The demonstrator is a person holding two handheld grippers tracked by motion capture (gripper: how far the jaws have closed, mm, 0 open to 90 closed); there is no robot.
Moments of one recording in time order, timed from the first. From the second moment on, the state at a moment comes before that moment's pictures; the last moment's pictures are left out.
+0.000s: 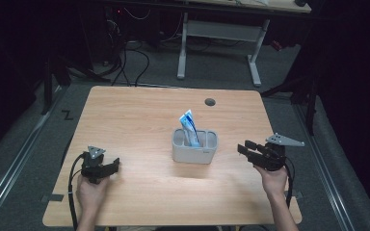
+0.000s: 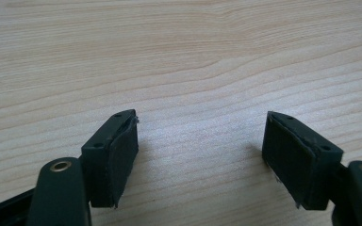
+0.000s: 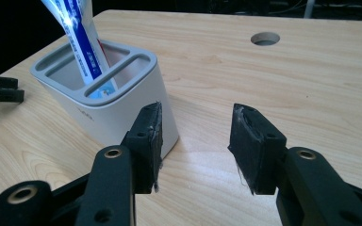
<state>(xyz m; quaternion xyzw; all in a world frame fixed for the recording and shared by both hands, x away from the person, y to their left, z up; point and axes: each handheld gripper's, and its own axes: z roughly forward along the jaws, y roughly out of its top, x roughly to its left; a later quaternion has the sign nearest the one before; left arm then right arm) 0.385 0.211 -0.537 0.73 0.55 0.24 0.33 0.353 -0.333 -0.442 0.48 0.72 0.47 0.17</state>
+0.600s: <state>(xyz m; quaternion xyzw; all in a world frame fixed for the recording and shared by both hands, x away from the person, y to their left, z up) 0.385 0.211 -0.537 0.73 0.55 0.24 0.33 0.352 -0.333 -0.464 0.49 0.72 0.46 0.16</state>
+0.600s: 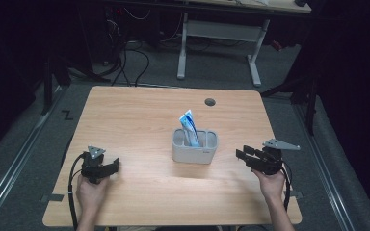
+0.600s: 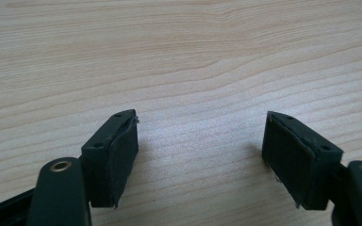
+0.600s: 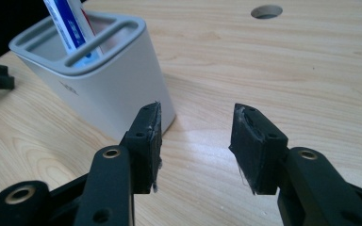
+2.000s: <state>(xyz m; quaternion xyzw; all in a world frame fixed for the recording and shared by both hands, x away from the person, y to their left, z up) 0.385 0.211 -0.537 0.73 0.55 0.24 0.33 0.353 -0.319 -0.509 0.51 0.74 0.41 0.15</state>
